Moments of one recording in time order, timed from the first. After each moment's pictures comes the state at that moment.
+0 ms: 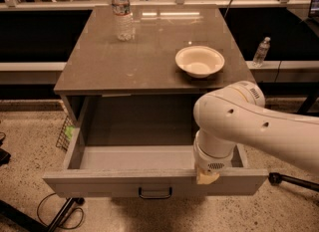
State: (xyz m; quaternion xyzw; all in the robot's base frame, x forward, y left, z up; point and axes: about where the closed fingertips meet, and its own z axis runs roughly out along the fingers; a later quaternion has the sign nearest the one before) arm 0.405 -0.123 0.675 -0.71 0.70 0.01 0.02
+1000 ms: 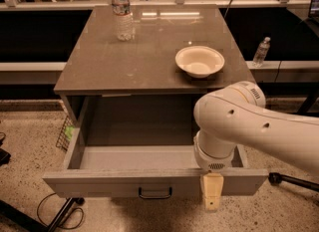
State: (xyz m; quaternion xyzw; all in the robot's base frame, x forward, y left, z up) arm 0.404 -0.123 0.676 -0.71 0.70 0.01 0.02
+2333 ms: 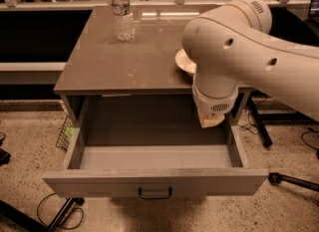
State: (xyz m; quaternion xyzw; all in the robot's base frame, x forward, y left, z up) arm 0.476 -0.128 0.810 -0.74 0.66 -0.10 0.03
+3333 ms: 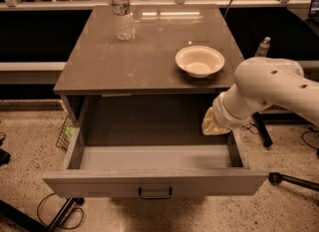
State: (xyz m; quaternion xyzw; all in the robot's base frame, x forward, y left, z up) arm 0.530 -0.159 0.708 -0.74 0.65 0.00 0.18
